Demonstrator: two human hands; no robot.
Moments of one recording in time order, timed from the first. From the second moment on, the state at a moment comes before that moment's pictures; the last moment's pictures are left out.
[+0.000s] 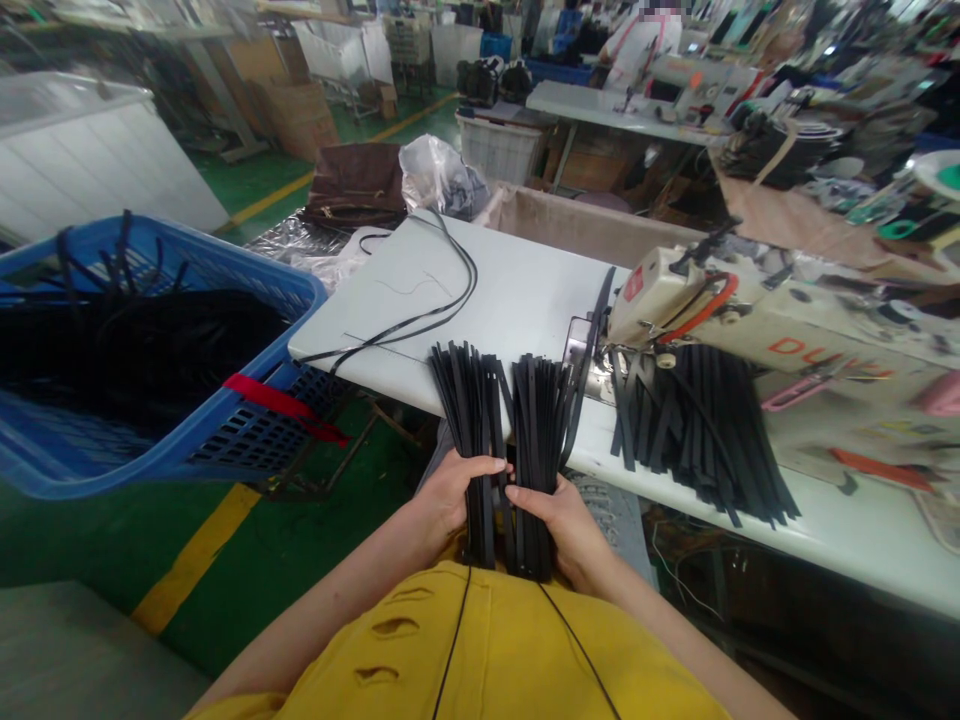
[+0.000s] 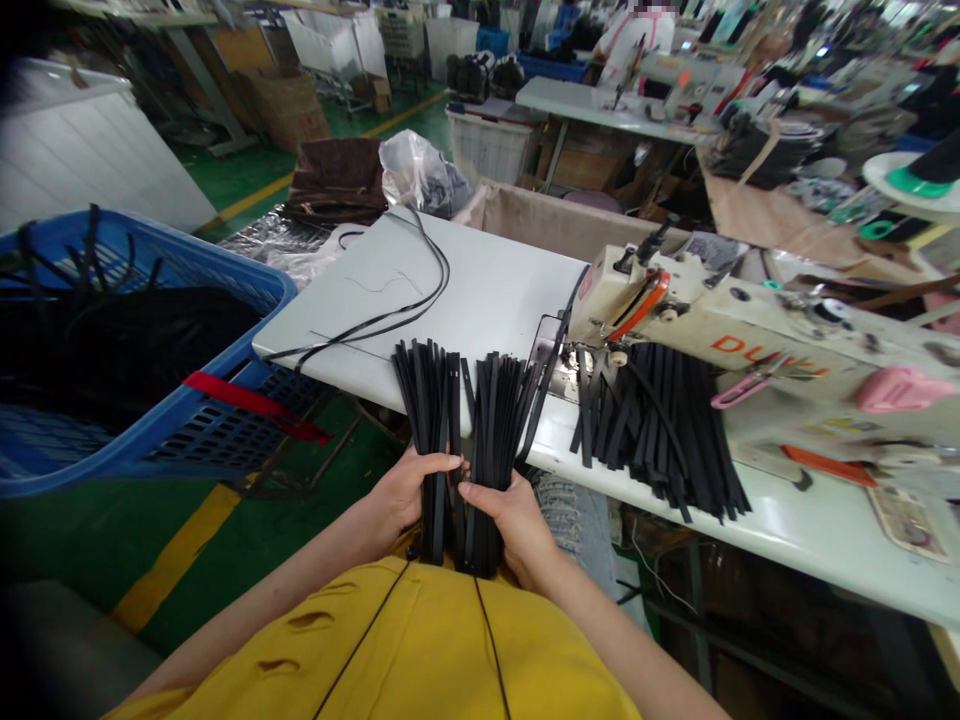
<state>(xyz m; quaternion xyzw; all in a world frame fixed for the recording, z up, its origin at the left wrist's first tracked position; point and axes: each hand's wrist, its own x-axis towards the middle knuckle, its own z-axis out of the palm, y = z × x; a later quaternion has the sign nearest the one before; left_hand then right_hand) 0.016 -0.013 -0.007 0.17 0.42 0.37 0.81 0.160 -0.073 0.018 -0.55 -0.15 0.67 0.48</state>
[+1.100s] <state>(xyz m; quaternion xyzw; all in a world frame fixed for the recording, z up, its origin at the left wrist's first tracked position) 0.011 -0.011 -0.008 0.22 0.43 0.34 0.81 0.158 -0.073 0.023 -0.53 -0.16 0.68 0.49</state>
